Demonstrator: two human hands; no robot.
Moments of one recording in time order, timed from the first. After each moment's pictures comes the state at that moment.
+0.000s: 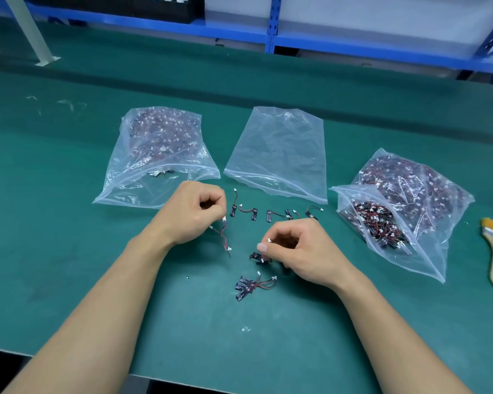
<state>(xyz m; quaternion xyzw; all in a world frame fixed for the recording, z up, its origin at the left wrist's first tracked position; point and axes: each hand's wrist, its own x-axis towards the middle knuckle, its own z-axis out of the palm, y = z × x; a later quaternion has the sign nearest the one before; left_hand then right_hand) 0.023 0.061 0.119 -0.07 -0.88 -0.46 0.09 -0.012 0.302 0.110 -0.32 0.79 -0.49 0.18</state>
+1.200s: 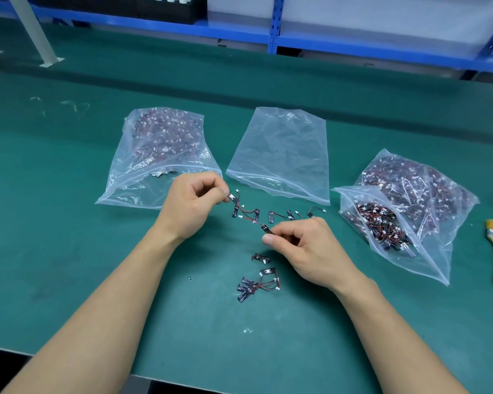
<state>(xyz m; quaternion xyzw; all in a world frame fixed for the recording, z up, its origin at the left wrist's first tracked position) 0.022 0.071 0.125 -0.01 -0.80 -0.57 0.18 -0.014 0.302 0.109 -0.35 0.85 -0.40 0.04</state>
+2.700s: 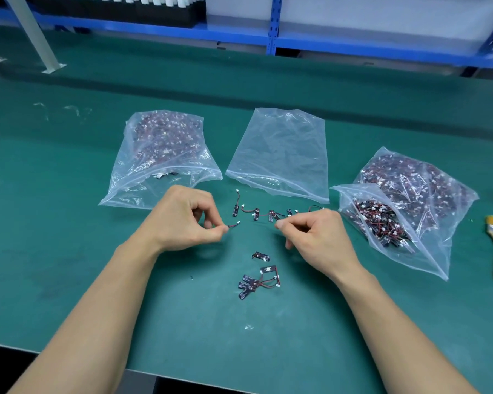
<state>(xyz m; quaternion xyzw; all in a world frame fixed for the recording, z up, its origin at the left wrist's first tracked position) 0.041 0.053 0.120 -0.09 -0.90 -0.42 0.13 -0.026 0.308 0.102 -0.23 0.88 -0.42 0.01</state>
